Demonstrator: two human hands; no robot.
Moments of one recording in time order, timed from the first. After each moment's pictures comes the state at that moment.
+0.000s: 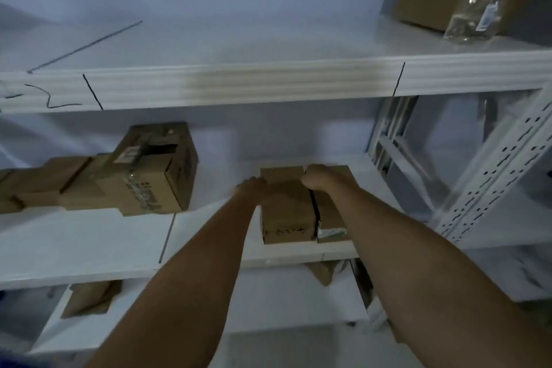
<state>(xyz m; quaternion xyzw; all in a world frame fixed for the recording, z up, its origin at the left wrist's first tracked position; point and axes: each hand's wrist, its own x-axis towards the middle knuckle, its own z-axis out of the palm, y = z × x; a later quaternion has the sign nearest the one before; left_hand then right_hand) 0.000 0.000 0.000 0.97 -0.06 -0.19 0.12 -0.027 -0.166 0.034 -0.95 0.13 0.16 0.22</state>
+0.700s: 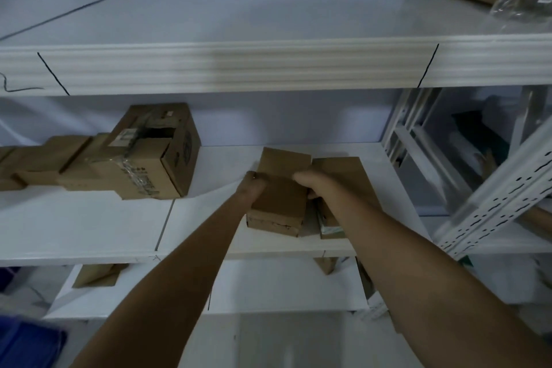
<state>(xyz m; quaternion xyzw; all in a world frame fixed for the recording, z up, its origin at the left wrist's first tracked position) 0.000 0.004 -0.019 0.82 0.13 -0.20 0.52 0.001 -0.157 -0.010 -0.86 0.21 0.22 0.41</state>
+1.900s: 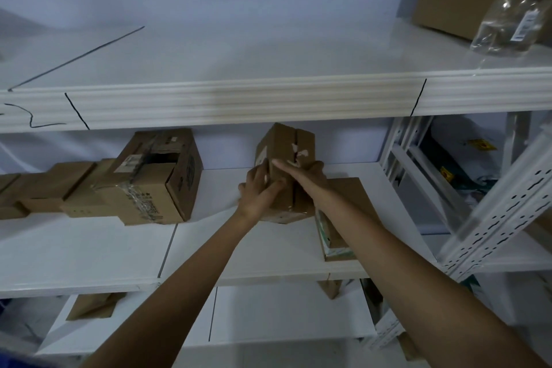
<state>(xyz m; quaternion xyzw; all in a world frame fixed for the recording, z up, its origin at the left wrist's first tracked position) -0.039 0.007 0.044 0.86 -0.04 -0.09 0.50 -0.006 -0.135 0.039 -0.72 0.22 0.04 0.66</state>
